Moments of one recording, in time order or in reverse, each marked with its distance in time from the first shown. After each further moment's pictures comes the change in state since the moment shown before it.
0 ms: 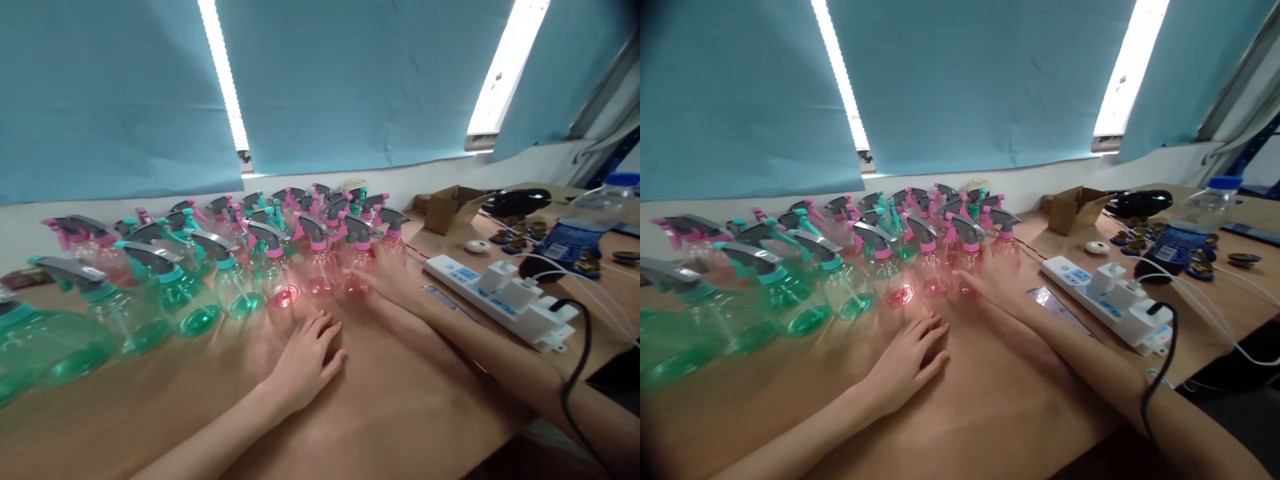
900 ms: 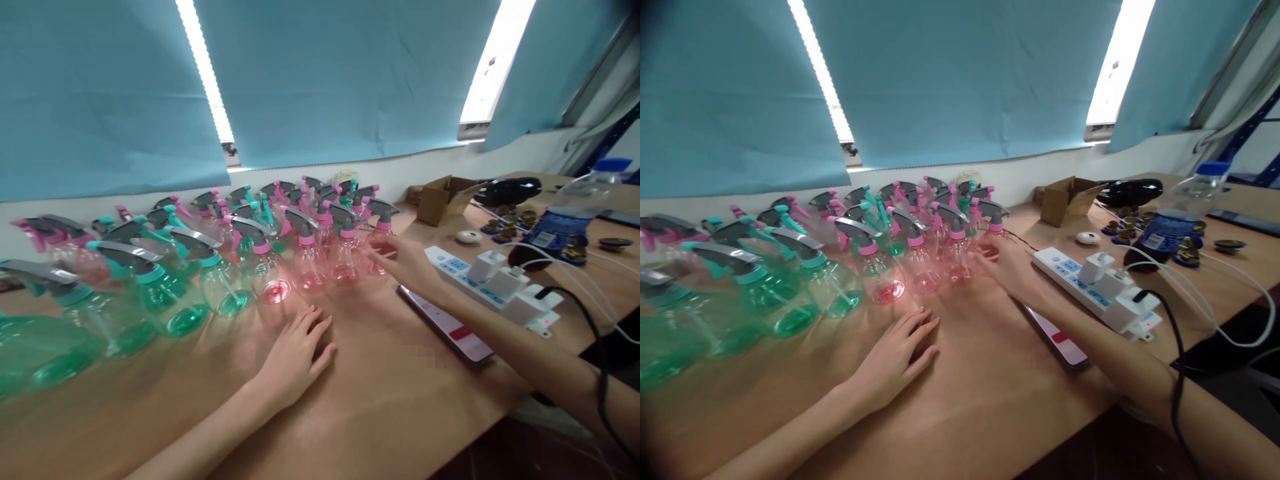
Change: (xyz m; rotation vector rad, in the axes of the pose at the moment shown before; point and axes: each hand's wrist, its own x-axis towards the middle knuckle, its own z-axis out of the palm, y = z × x) left_hand 0.002 -0.001 0.000 0.035 -0.027 0.000; right_hand -0.006 0.012 -0.046 0.185 -0.005 0.106
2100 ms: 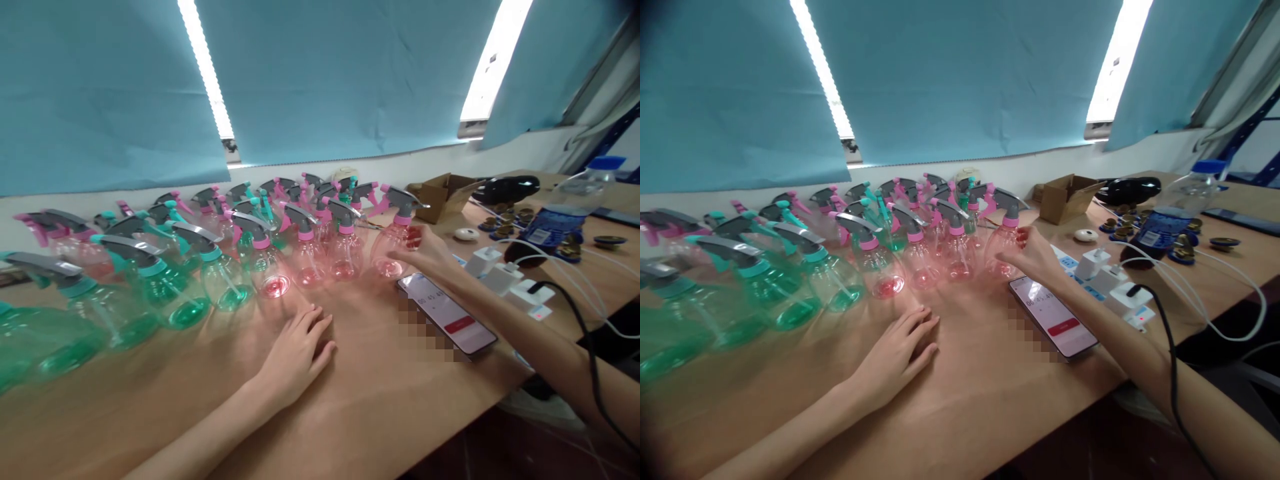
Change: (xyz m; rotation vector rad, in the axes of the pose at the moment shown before) left_hand -0.007 0.009 0.001 -0.016 0.028 0.002; right_hand -0.002 0.044 -0.028 -0.013 0.066 0.274
